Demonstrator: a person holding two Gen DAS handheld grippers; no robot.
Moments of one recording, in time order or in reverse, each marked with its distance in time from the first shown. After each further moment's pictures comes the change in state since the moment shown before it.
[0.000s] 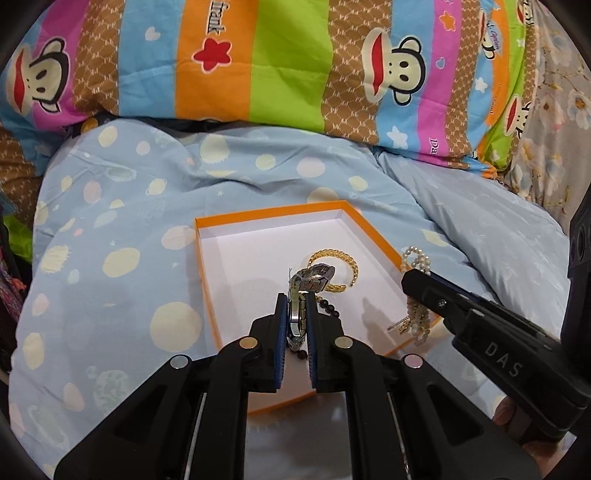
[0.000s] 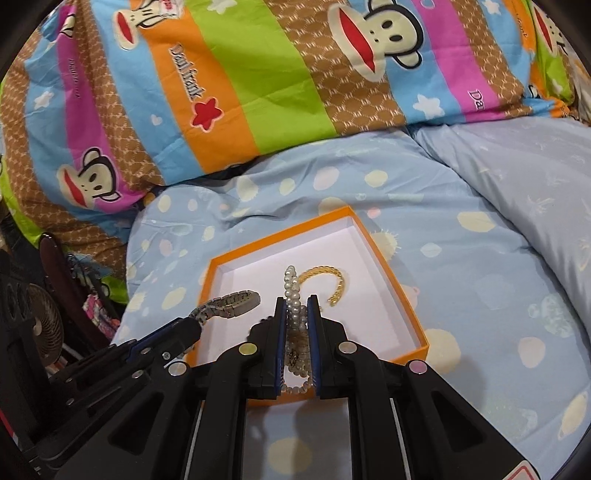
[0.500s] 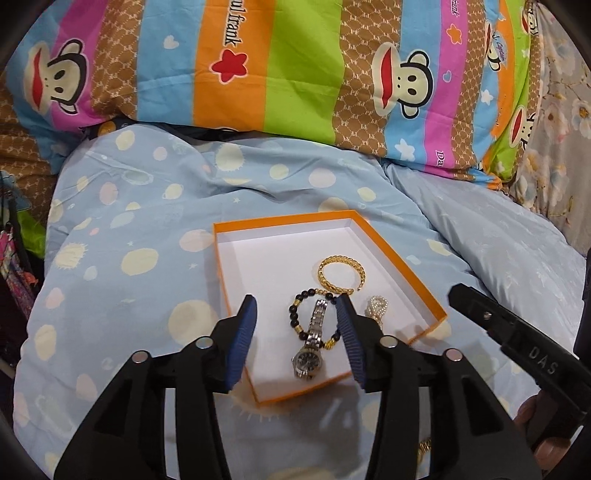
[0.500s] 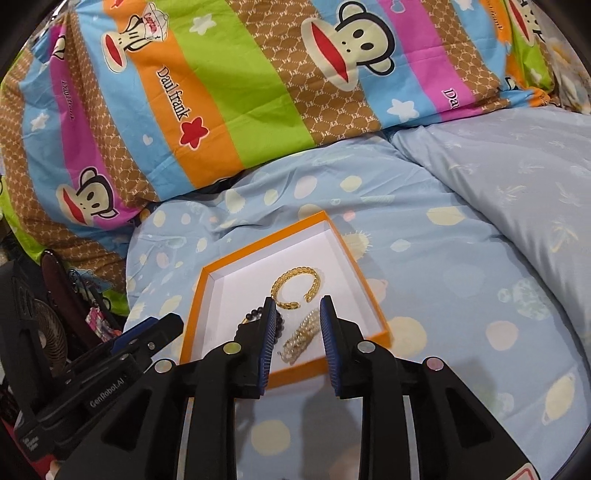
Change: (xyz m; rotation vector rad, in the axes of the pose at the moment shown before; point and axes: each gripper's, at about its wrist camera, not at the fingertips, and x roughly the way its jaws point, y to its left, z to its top) left arm -0.032 0.005 -0.008 -0.020 -0.053 0.038; right arm -0.051 -0.019 -0.010 0.049 -0.060 0.002
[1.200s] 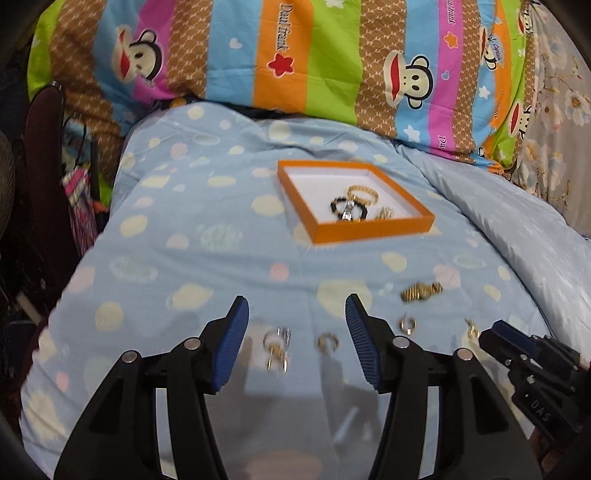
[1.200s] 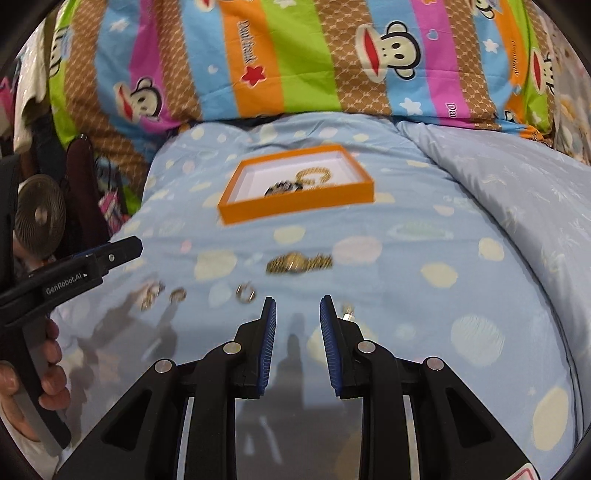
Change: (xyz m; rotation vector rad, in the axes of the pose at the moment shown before) left arm -0.123 0.027 -0.125 -0.047 0.012 0.081; right arm -0.111 0.035 -0.155 -0.274 0.105 -0.077
